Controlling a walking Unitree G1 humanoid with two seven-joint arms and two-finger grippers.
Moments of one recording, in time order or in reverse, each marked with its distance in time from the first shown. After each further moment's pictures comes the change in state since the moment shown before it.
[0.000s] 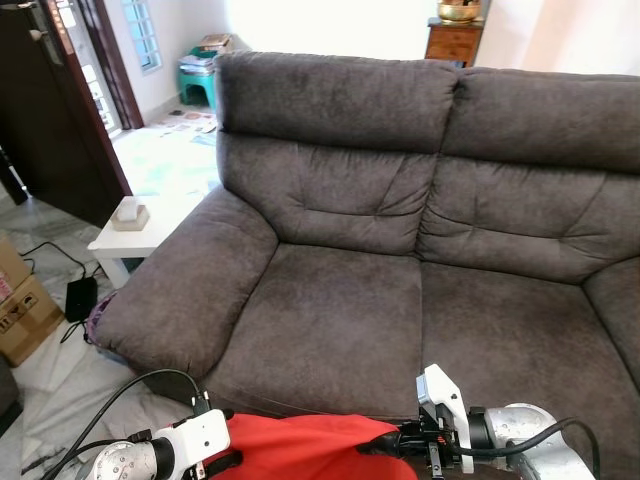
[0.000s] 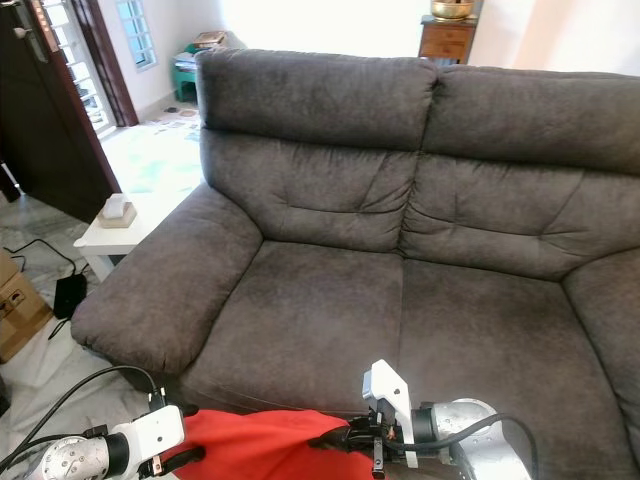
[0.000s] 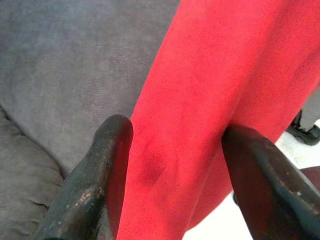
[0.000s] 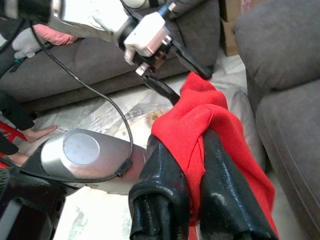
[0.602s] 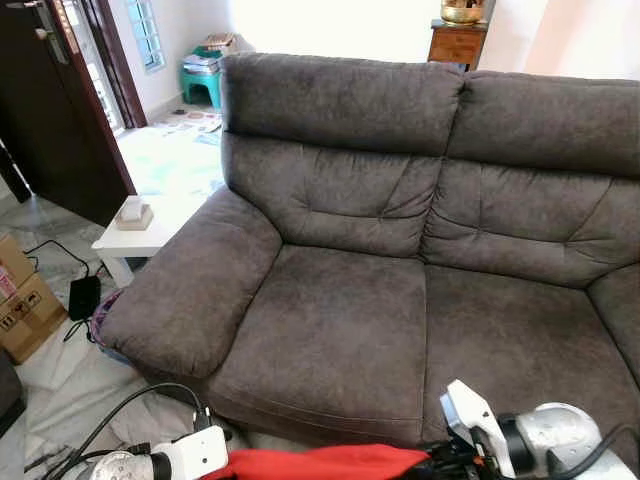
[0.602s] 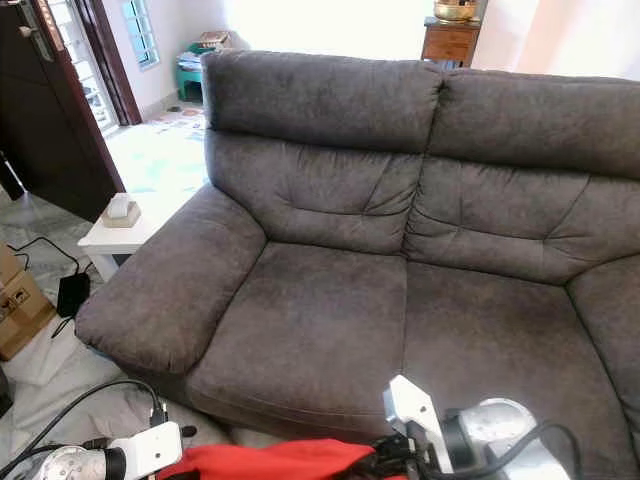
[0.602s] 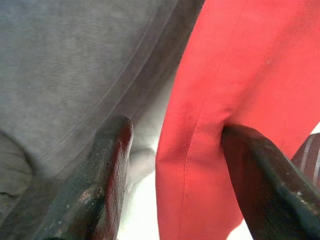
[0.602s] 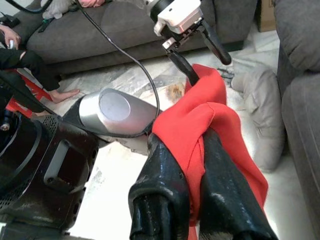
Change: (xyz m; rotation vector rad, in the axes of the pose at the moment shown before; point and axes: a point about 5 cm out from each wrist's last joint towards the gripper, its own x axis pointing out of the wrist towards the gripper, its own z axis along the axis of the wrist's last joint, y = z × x) left arm -0.001 -0.016 -0.011 -0.017 0.045 -0.116; right arm -0.032 0.017 -0.001 -0.038 0.128 0.098
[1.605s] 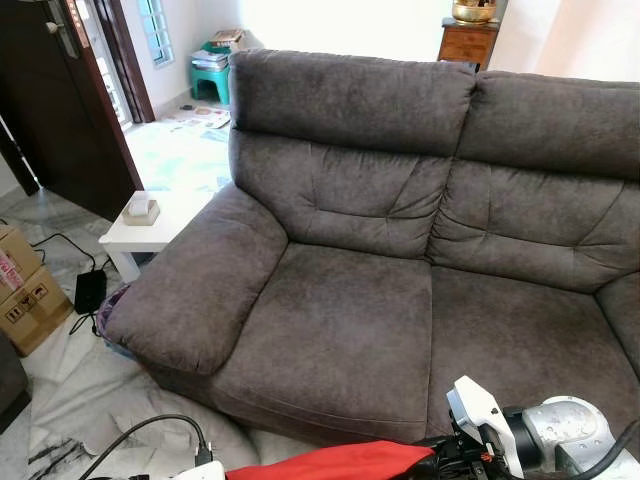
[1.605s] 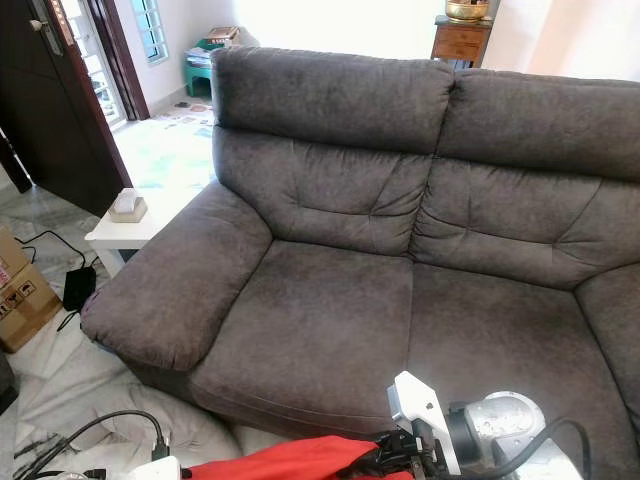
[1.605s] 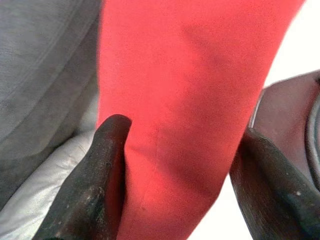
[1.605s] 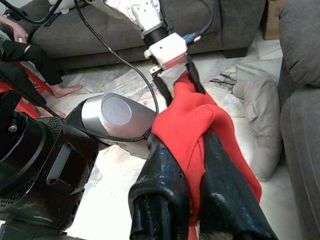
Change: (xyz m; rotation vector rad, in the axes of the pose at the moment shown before) left arm 0.005 -0.034 -0.019 -0.019 0.118 -0.151; right arm -0.004 0.003 0.013 -0.054 -0.009 0.010
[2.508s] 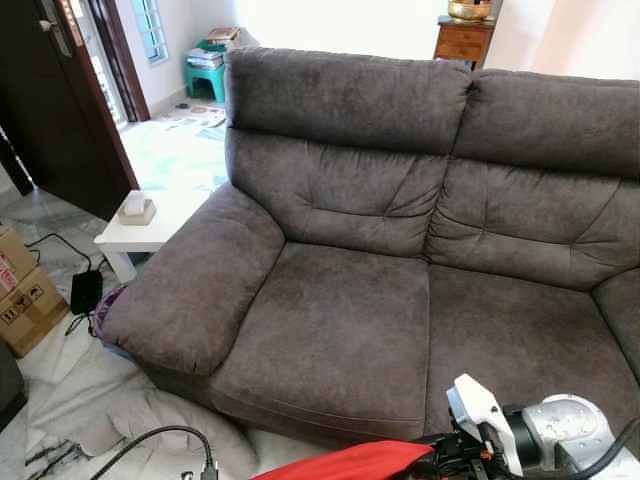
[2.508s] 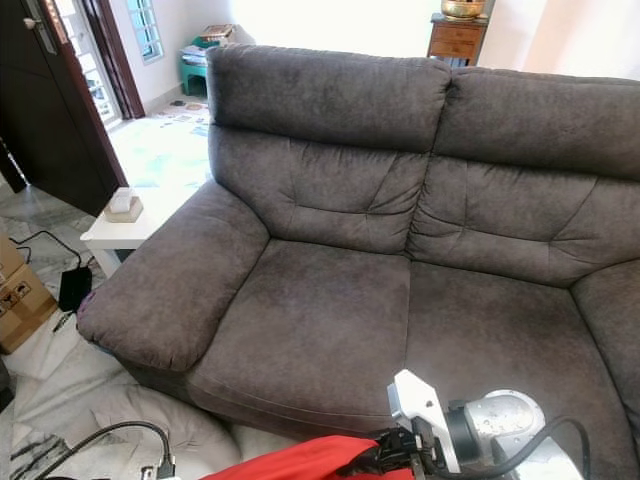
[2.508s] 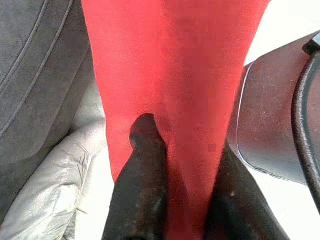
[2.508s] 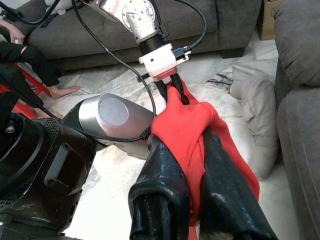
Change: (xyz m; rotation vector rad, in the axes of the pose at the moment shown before) left arm 0.004 -0.006 -0.002 0.071 0.042 -0.031; right arm 0.000 -0.001 0.002 -0.005 -0.001 -0.006
